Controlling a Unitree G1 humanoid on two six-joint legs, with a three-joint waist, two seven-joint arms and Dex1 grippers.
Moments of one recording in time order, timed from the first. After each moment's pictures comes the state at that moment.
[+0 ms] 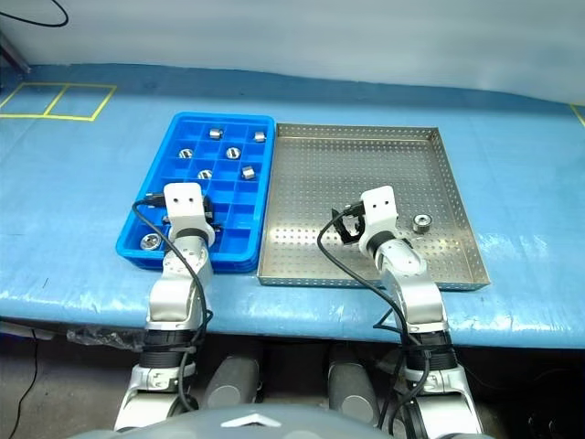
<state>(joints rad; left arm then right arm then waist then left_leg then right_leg) -0.25 -0.05 0.06 -0.10 0.15 0.51 0.28 -0.23 -0.20 0.01 -0.08 0.12 0.48 0.24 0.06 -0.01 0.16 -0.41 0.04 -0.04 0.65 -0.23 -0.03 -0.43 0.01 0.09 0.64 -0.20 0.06</state>
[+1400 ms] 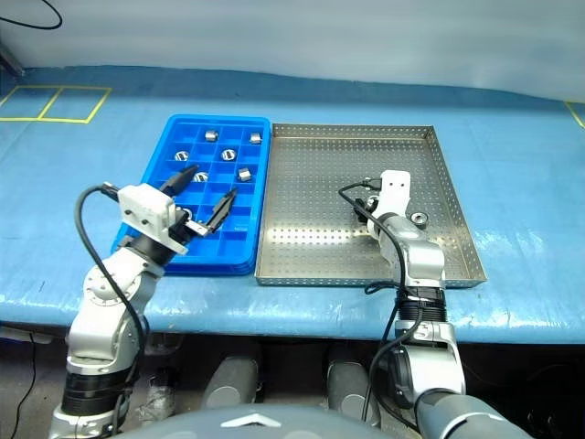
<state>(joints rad) -0.03 0.32 0.06 -0.48 -0.18 0.21 -0.40 -0.49 -0.16 -0.14 0.20 0.17 0.69 0.07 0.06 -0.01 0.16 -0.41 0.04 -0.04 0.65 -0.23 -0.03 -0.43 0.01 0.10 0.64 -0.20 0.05</state>
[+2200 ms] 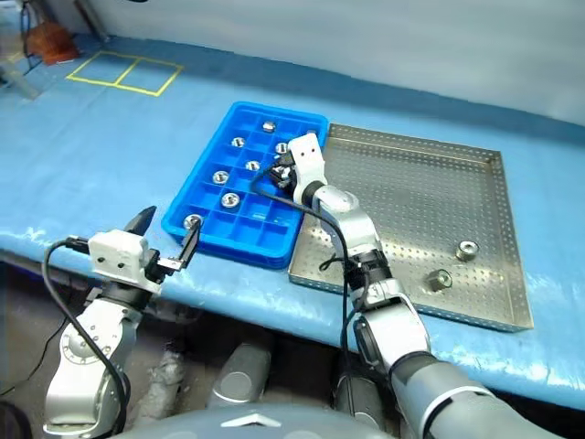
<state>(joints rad) 0.28 0.27 0.09 -0.63 -0.09 0.23 -0.24 -0.78 0.00 0.08 0.53 0.14 0.37 0.33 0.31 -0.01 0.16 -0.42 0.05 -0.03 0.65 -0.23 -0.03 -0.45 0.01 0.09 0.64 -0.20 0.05</state>
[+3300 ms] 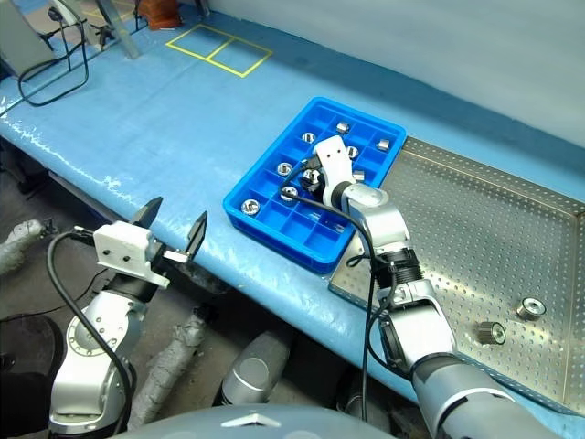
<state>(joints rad) 0.23 0.27 0.07 -0.63 -0.09 0.23 -0.24 -0.72 -0.16 0.08 0.37 0.10 0.58 0.40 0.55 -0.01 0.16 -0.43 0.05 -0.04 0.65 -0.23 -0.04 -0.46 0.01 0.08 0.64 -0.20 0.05</state>
